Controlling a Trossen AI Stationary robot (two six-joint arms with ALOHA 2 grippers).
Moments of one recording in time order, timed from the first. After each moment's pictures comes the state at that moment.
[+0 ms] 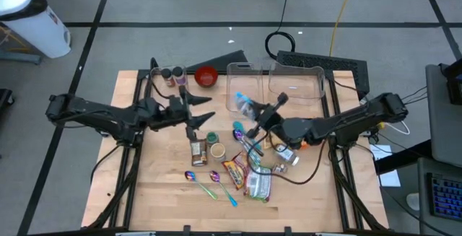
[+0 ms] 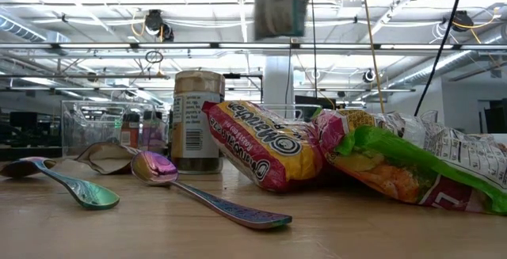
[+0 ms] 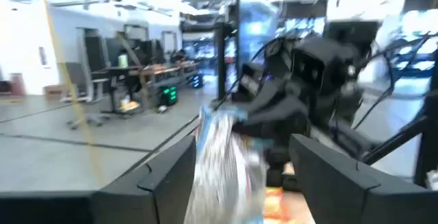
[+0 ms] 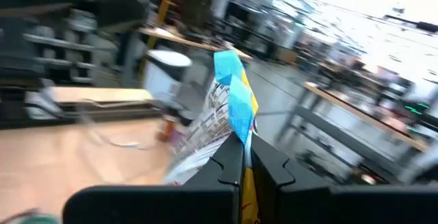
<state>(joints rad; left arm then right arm) -0.09 1.05 0.71 0.52 -0.31 0.07 0.25 1.40 1.03 0.35 1.03 -0.30</state>
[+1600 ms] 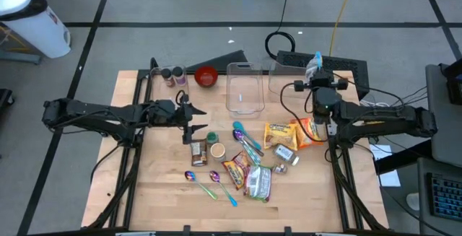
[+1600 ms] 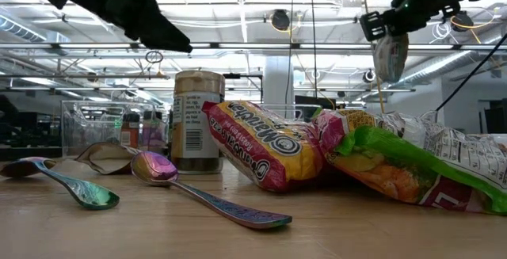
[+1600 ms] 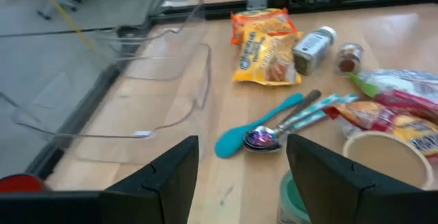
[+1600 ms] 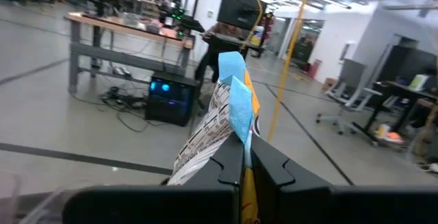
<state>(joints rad) 0.06 1.00 0.58 0.01 -0.10 0.10 -0.19 0.87 0.57 0.25 1.47 -0.18</state>
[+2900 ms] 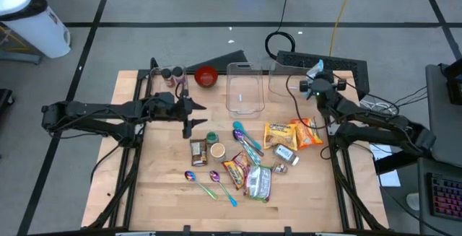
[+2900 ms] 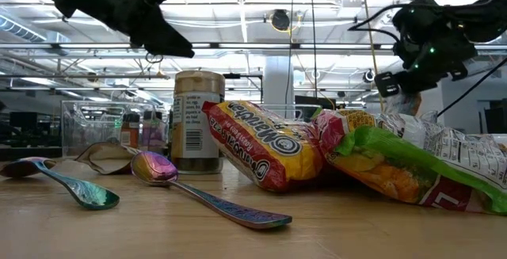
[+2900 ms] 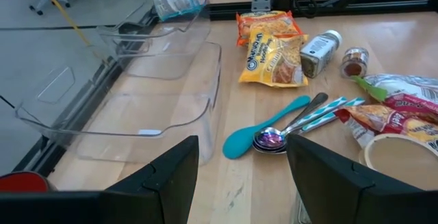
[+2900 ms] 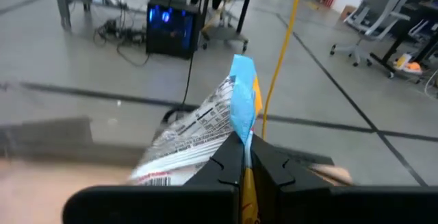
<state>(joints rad) 0.18 1.00 0.58 0.03 0.02 0.12 -0.69 0.88 0.34 0.12 0.97 0.17</state>
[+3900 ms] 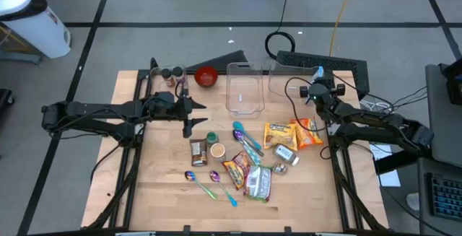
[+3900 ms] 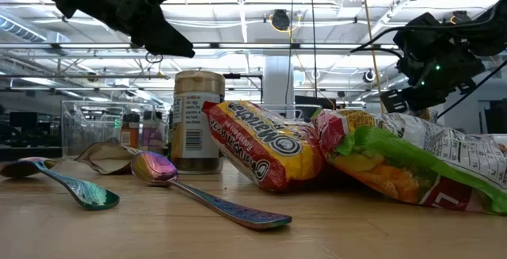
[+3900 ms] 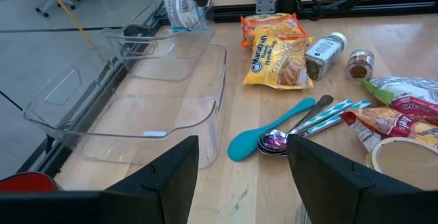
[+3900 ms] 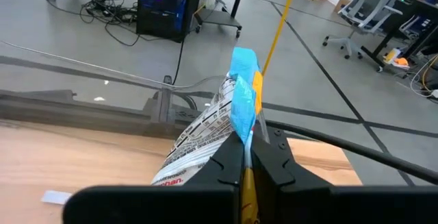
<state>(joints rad) 0.19 1.00 0.57 0.04 0.02 0.13 -0.71 0.94 0.24 0.16 0.96 0.20</state>
